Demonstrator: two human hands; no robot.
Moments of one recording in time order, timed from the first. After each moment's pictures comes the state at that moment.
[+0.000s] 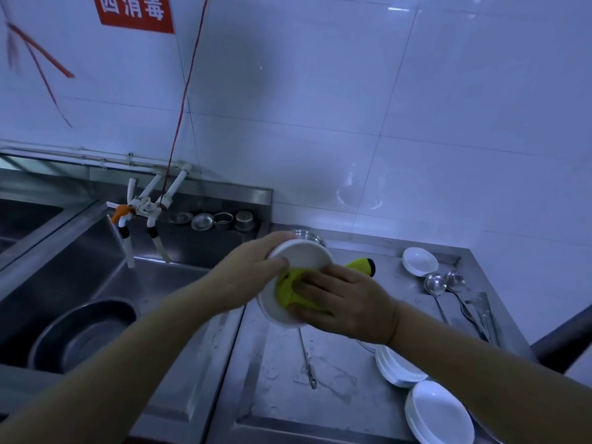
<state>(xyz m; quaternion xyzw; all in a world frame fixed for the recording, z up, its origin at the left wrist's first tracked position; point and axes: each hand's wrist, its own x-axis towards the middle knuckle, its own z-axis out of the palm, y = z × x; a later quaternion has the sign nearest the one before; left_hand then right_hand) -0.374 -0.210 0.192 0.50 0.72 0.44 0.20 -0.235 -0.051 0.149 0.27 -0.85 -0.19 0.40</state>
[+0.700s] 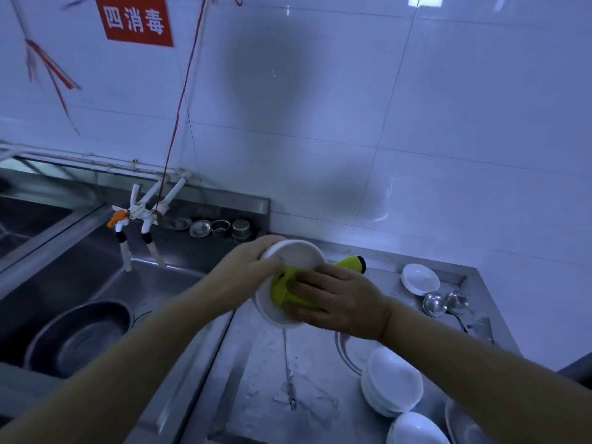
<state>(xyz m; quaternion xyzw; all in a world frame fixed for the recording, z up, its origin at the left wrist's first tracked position) -0.353 -0.159 0.200 0.42 0.73 0.51 0.20 -0.237 0.018 0.160 0.32 -0.84 -0.16 0.41</state>
